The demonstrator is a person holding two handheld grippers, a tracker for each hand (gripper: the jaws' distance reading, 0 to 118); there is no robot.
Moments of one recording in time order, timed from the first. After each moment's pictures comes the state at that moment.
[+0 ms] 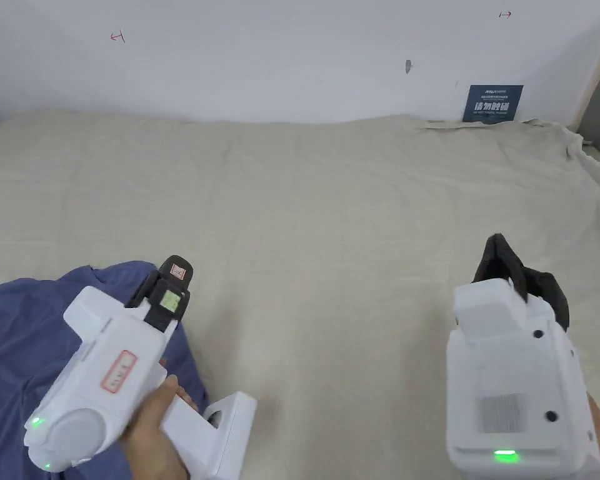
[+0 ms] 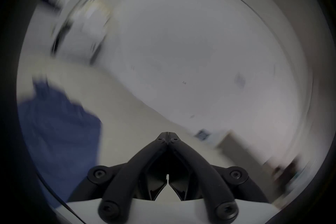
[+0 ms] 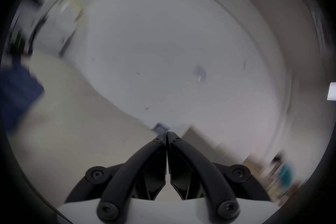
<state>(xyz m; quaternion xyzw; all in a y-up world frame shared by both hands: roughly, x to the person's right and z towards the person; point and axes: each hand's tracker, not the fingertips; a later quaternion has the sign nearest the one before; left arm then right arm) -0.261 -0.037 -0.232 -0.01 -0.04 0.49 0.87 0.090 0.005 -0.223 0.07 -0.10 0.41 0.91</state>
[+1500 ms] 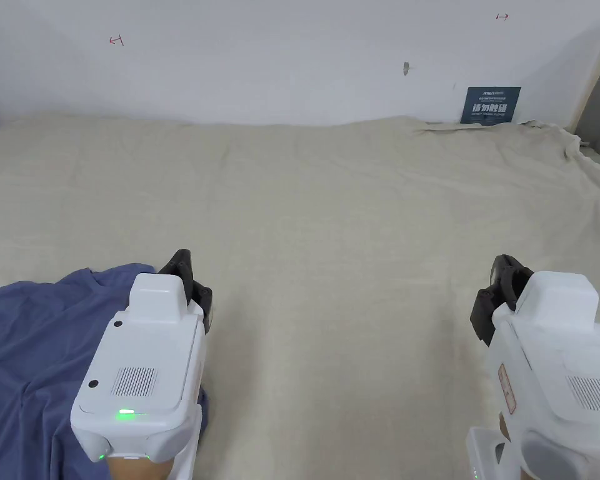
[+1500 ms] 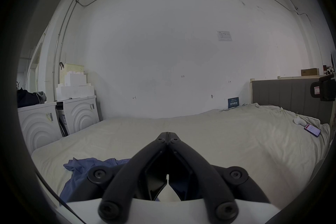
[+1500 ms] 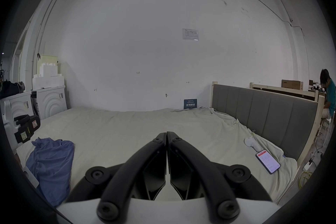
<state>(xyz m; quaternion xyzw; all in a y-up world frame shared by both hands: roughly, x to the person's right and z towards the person) -0.193 -0.023 -0.235 -0.02 0.07 -0.06 1.00 0.143 0.015 -0.229 -0.06 -0.01 0.01 1.00</state>
